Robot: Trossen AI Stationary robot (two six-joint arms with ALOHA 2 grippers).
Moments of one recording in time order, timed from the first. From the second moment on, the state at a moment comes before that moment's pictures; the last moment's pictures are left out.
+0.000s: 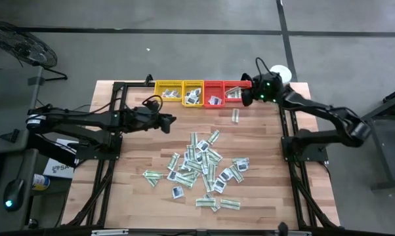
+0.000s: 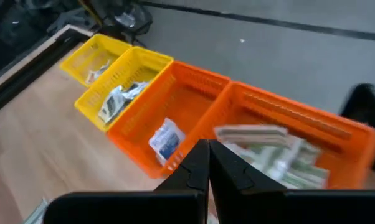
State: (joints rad) left arm 0.07 1.01 0.66 -0.12 -0.38 -0.87; right arm -0.82 1.19 0.62 0.04 -0.16 0.31
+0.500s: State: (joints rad) left arm 0.07 1.08 0.66 -0.11 -0.35 -0.92; right arm -0.73 1.29 0.66 -0.19 -0.41 -0.19
